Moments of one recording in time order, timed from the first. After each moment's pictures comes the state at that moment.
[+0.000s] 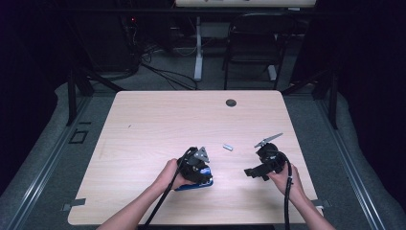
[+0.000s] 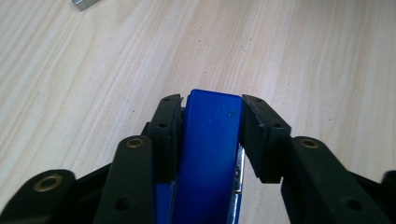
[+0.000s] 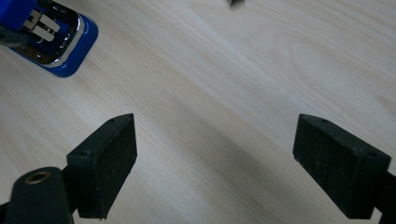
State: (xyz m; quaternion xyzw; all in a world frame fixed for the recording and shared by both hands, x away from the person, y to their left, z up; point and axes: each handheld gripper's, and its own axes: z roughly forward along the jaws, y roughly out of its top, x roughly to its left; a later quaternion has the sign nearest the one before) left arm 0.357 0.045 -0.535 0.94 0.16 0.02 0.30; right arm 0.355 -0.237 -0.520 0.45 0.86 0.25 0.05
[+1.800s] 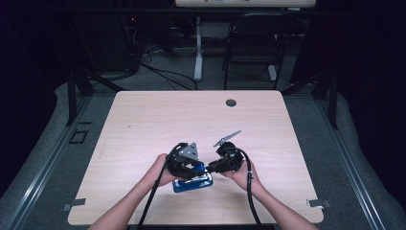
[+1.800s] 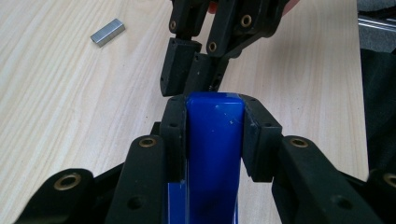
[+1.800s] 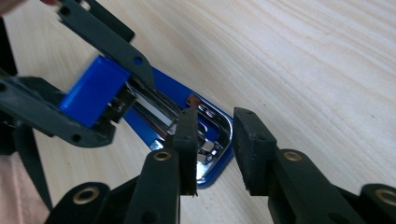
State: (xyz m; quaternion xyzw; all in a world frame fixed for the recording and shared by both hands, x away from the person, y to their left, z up) left arm 0.353 0.076 -0.503 0.93 0.10 0.03 0.34; right arm 0.374 -0.125 -0.534 0.36 0.87 0.34 -0.05
